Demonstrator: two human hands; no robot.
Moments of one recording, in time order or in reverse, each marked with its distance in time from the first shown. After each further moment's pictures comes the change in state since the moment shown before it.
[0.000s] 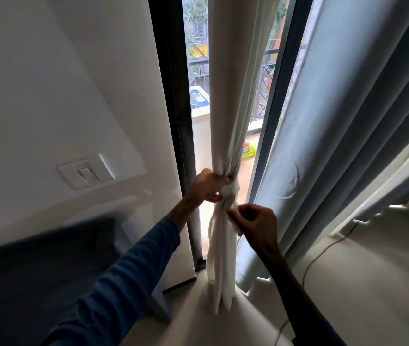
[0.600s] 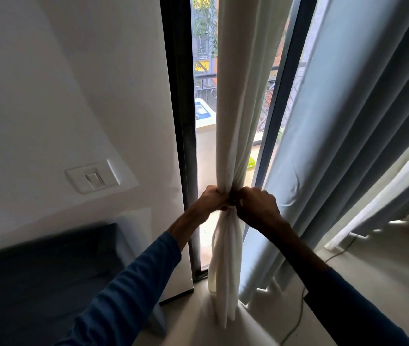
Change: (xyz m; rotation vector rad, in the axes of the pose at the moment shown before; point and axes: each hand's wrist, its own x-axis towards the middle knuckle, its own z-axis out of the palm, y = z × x) left_hand -0.018 -0.014 0.009 -0.170 -0.125 0.106; right_hand 0.045 -0.071 -0.014 -1.036 -0.298 -0.225
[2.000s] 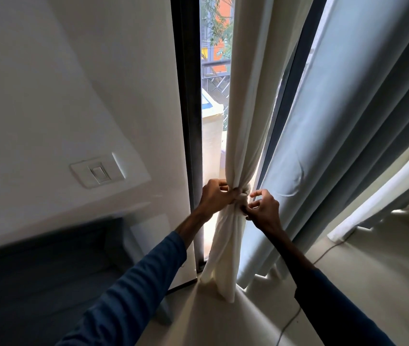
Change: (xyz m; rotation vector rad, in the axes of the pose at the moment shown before) left_hand 0.005 -0.022 -0.009 0.192 0.152 0.160; right_hand 0.016 0.030 0.101 0.869 0.177 0.384
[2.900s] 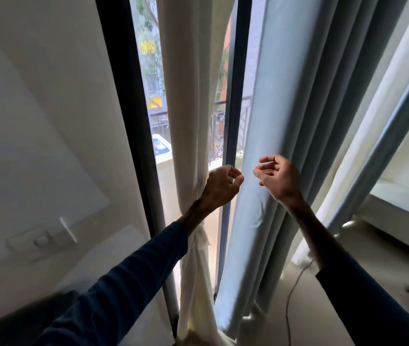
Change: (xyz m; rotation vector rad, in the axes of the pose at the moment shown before) left_hand 0.056 0.155 0.062 0.323 -0.026 0.476; right_hand 0.063 -0.099 -0.168 0.170 0.363 -0.258
